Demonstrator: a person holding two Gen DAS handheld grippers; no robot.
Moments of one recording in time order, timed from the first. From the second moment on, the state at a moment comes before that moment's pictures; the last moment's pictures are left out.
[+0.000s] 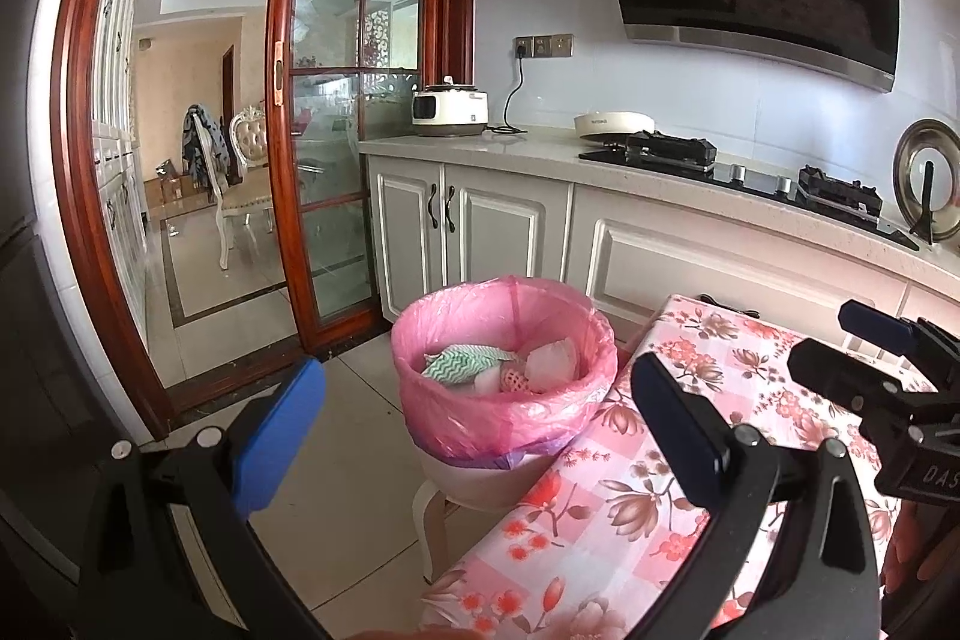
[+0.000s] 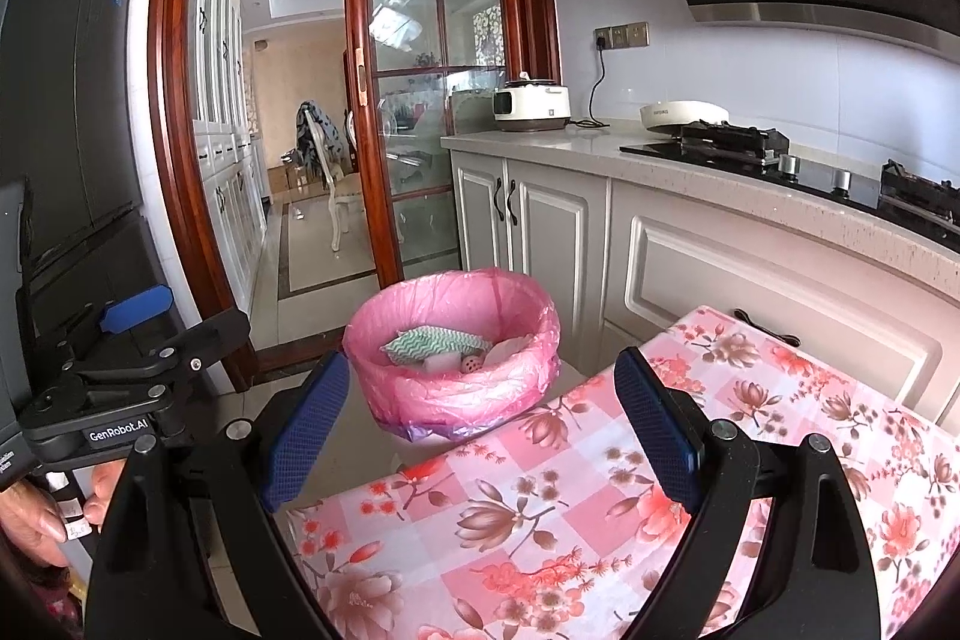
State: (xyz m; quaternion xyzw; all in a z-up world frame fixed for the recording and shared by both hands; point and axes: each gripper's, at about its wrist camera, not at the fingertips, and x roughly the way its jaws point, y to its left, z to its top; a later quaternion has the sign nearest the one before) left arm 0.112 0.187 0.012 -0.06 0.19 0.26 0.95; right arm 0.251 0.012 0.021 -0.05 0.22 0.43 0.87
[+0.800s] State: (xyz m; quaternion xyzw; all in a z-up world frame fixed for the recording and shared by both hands) left arm 0.120 0.183 0.005 -0.05 0.19 0.25 0.95; right arm 0.252 0.006 0.018 -0.04 0.22 0.43 0.88
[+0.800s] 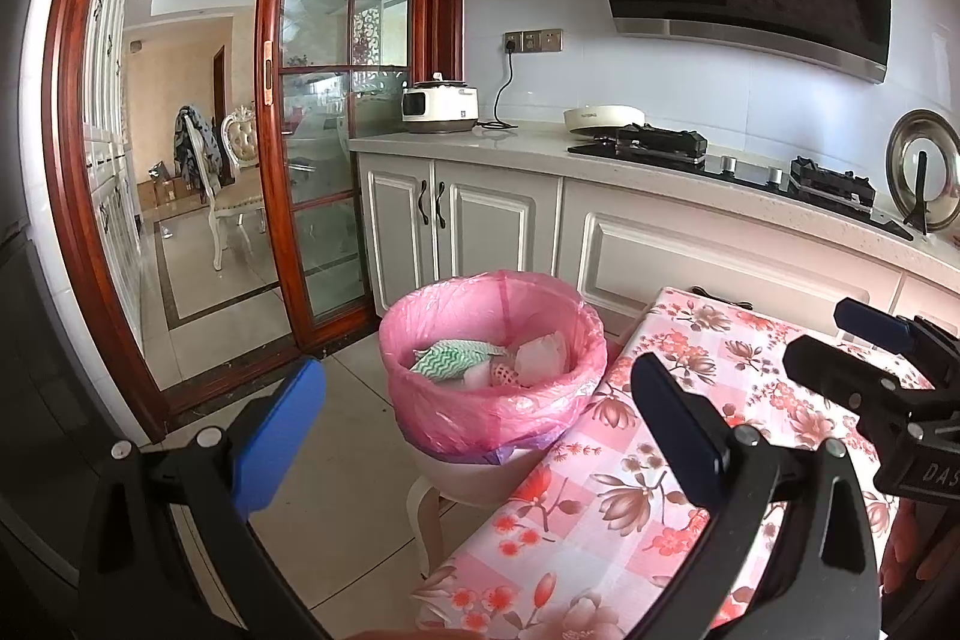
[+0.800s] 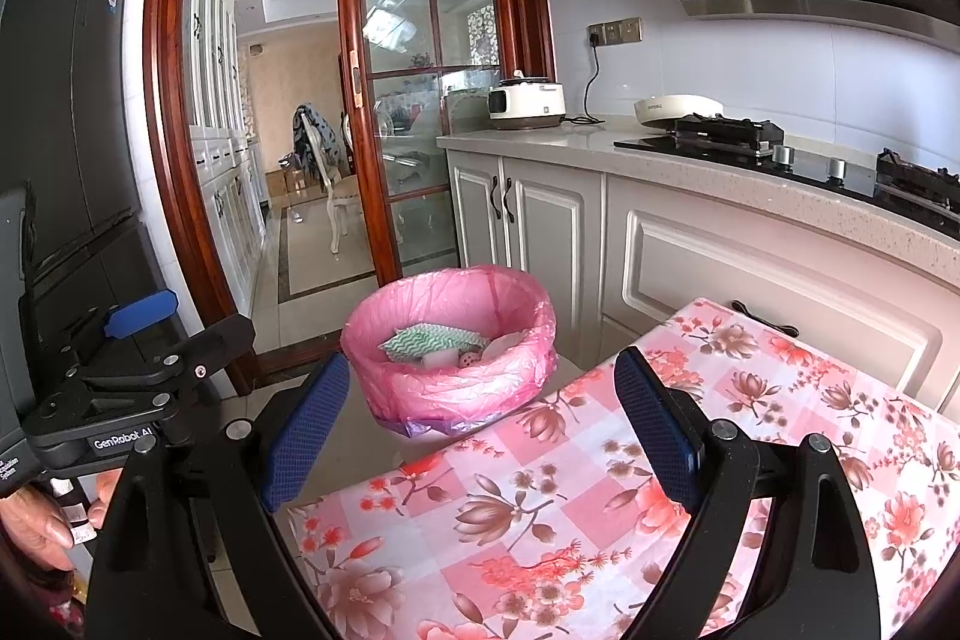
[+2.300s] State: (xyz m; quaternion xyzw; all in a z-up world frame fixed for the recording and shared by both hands) left arm 0.109 0.173 -0.013 -0.05 0.16 0.24 0.96; right arm 0.249 -0.015 0.000 -0.01 0.17 0.43 0.89
